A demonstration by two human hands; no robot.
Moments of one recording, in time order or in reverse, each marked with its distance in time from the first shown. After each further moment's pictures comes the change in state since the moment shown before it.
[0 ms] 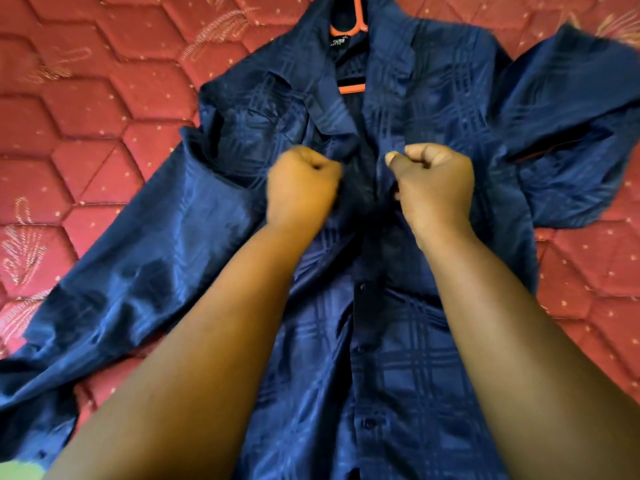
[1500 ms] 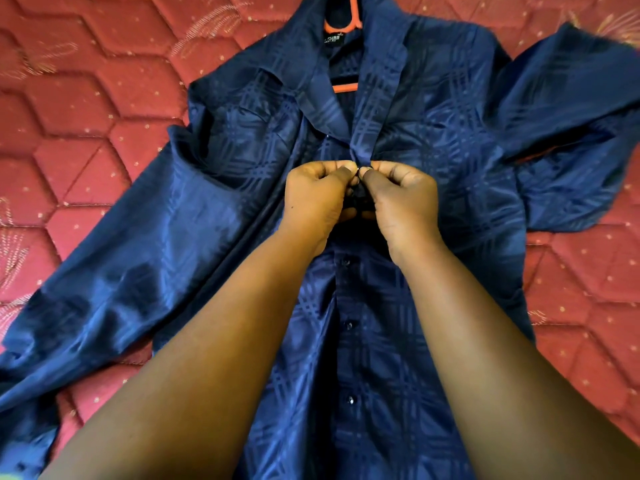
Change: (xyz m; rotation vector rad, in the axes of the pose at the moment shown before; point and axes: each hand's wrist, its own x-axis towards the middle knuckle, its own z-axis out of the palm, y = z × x) left_hand -0.014 0.012 0.023 -0.506 -0.175 -0.271; right_hand -0.009 0.014 0.018 0.240 -0.187 0.131
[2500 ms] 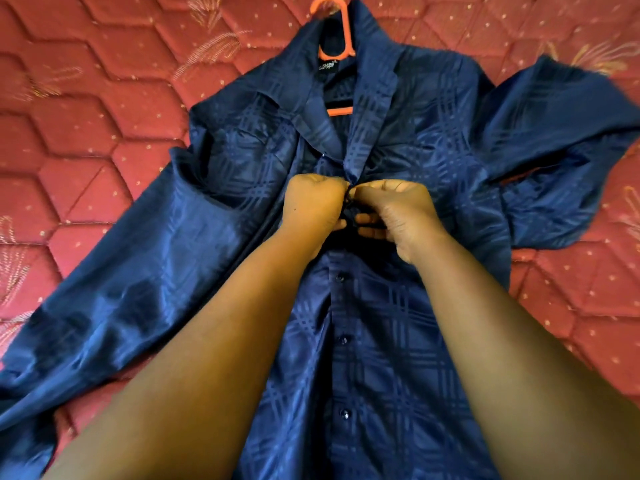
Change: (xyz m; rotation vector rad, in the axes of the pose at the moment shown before) left_hand 0.009 0.019 0.003 0.169 0.004 -0.048; right_hand 0.021 -0.014 -0.013 -0.048 -0.186 0.218
